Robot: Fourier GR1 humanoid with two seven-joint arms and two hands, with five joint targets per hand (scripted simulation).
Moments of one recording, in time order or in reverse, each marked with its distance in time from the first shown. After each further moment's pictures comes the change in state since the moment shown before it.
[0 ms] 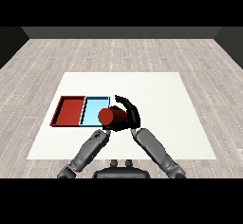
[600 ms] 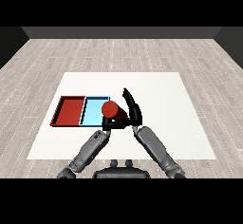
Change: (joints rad) left arm 0.011 0.000 -0.008 -0.019 -0.032 0.051 0.006; right arm -0.003 0.010 -0.062 0.023 0.001 0.033 0.020
